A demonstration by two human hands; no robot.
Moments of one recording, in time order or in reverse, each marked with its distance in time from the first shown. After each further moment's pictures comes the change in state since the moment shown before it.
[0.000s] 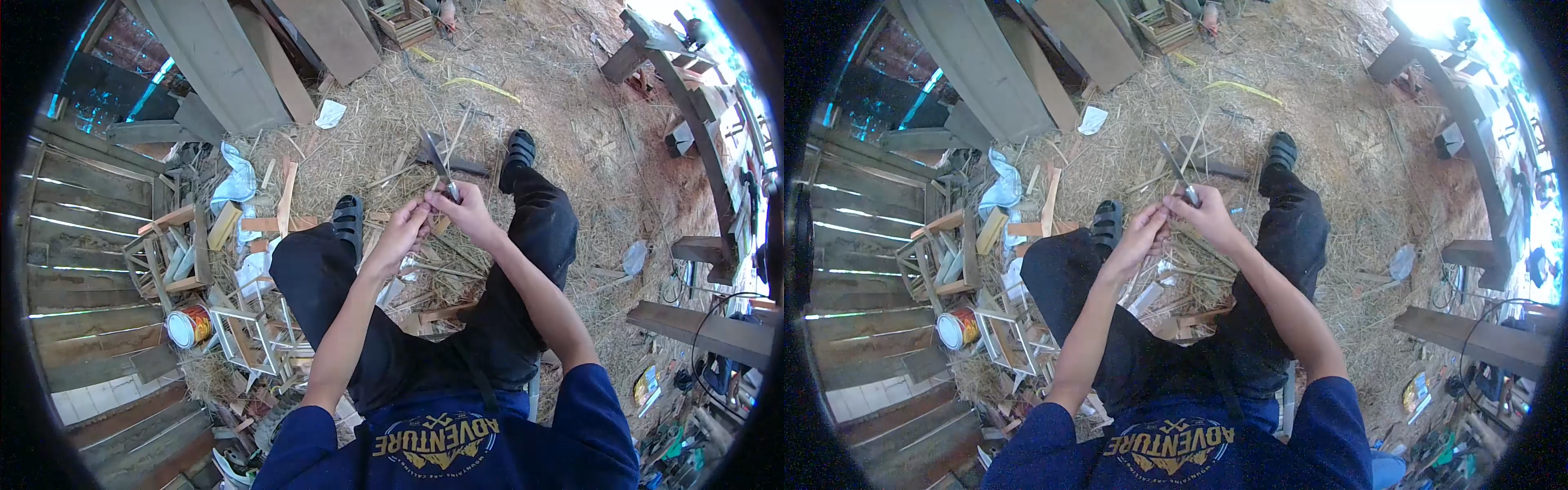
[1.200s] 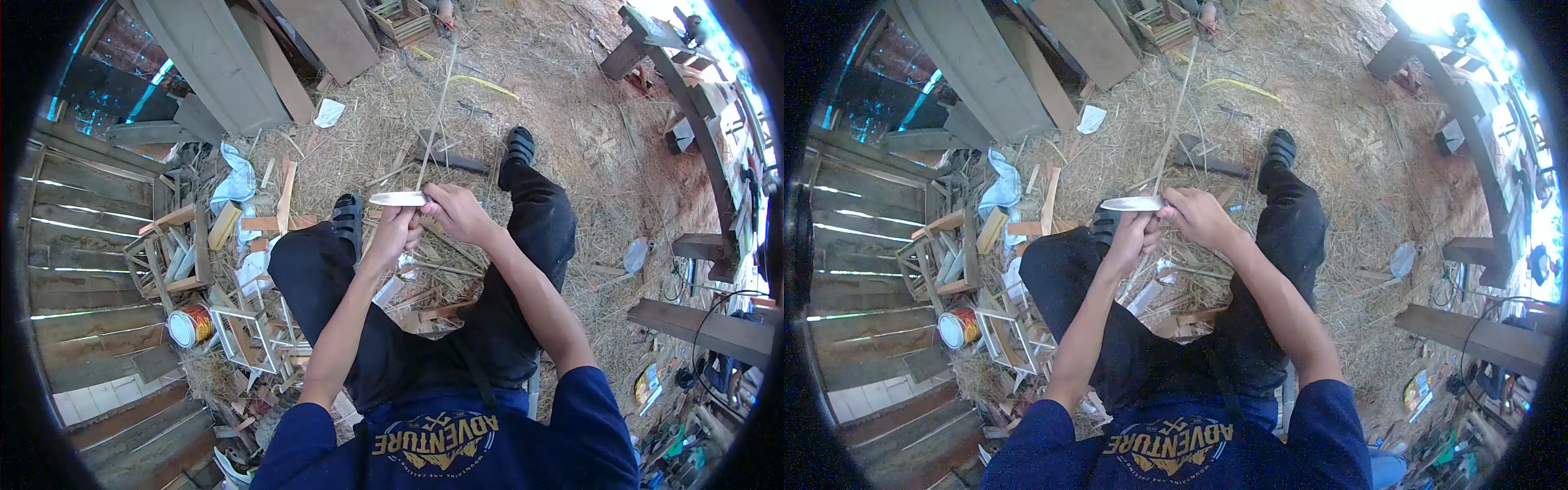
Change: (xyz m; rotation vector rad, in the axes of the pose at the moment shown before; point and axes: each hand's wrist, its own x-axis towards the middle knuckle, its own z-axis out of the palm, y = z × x) left_hand -0.001 0.000 -0.001 -0.165 -0.004 0.083; right_hand 0.001 -0.003 -0.014 -0.854 -0.228 -0.529
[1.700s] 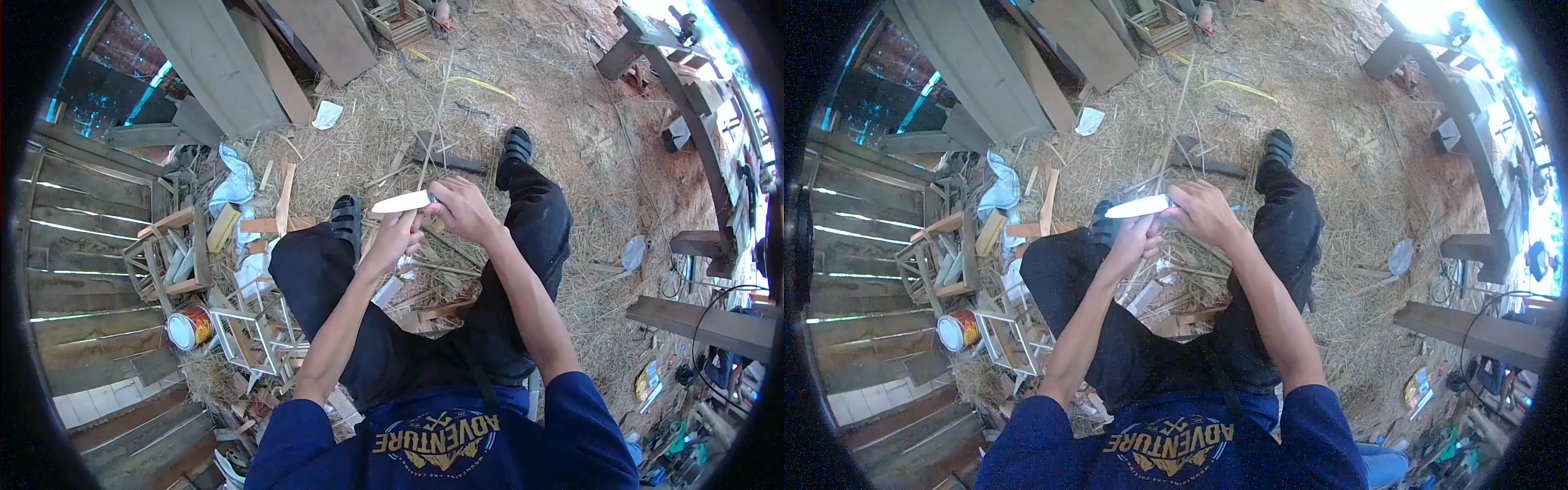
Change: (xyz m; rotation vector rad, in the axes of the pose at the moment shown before) left_hand -0.008 -0.003 -0.001 0.026 -0.003 -0.084; right_hand 0.000 -0.006 -0.010 -0.142 0.057 -0.044
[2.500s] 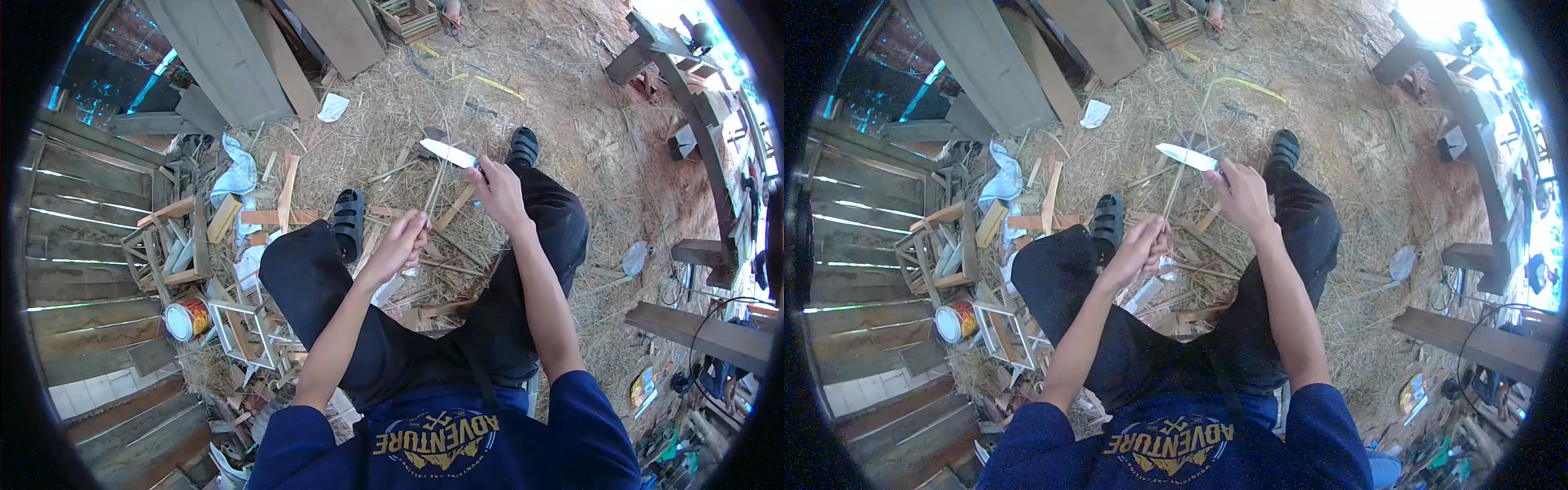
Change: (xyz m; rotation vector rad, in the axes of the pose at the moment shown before) left_hand -0.018 -0.007 -0.008 0.108 -0.079 -0.029; right_hand -0.008 0.030 -0.024 -0.158 0.149 0.378
